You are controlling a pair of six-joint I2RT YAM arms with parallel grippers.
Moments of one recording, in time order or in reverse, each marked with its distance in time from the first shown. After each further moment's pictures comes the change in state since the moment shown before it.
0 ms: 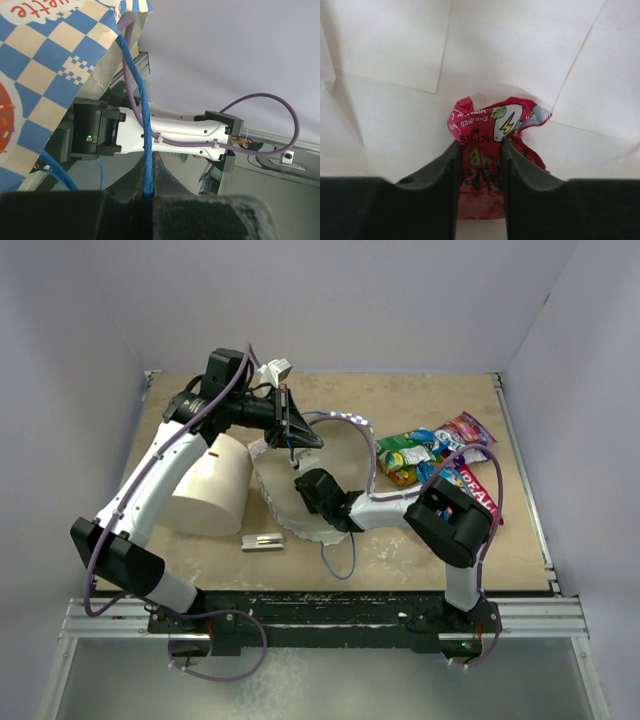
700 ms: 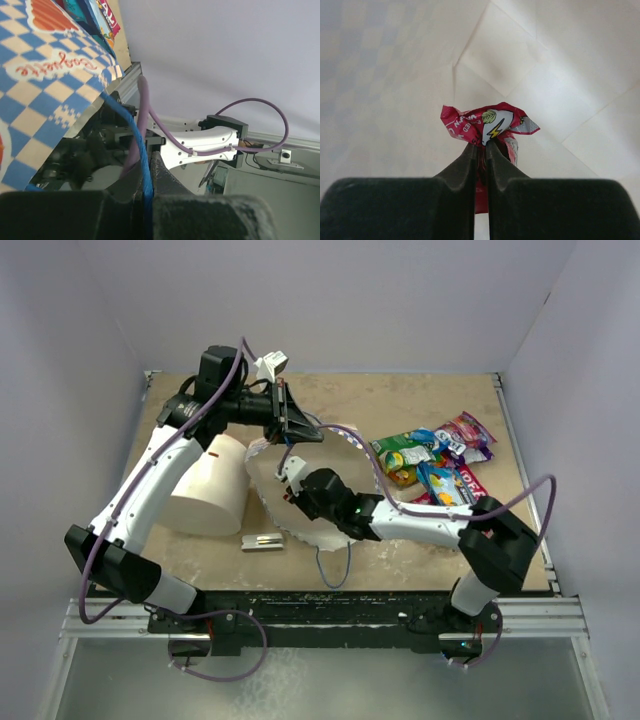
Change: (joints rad) left arm 0.000 -0.037 -0.014 0.076 -0.011 -0.048; right arm 0.078 -0.240 -0.006 -0.101 -0.193 -0.248
